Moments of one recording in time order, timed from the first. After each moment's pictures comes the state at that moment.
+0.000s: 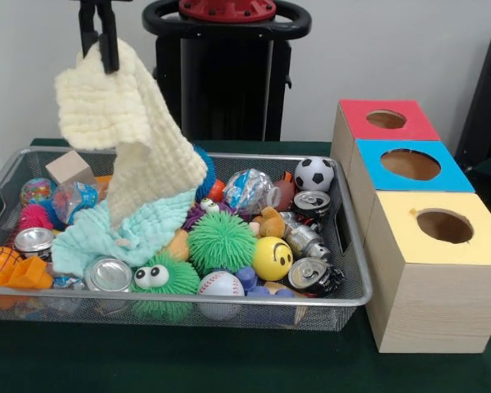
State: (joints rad) arm -0.82 -0.95 0.55 1.61 -0.32 0.89 1.91
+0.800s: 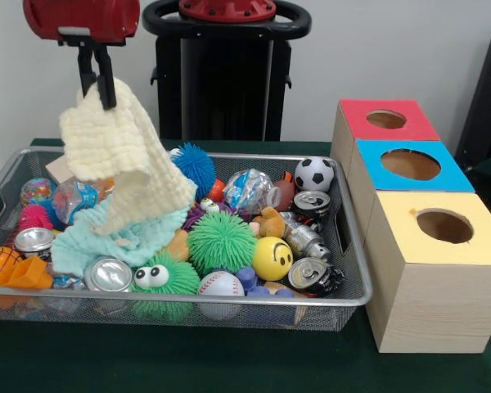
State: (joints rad) arm -0.91 -0.90 0.62 1.71 -0.39 0.79 1.91
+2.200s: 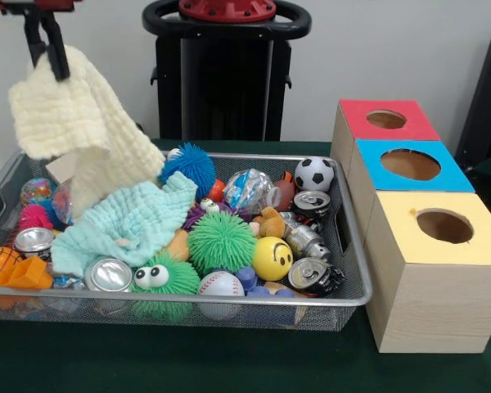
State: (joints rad) arm -0.99 -0.86 0.74 1.50 -0.42 1.11 1.82
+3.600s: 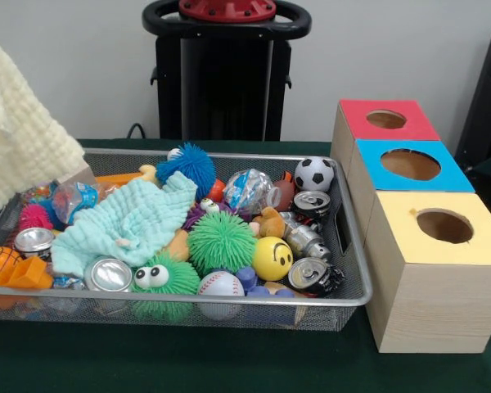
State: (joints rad) arm -1.04 -0.82 0.76 1.34 -0.44 1.15 1.70
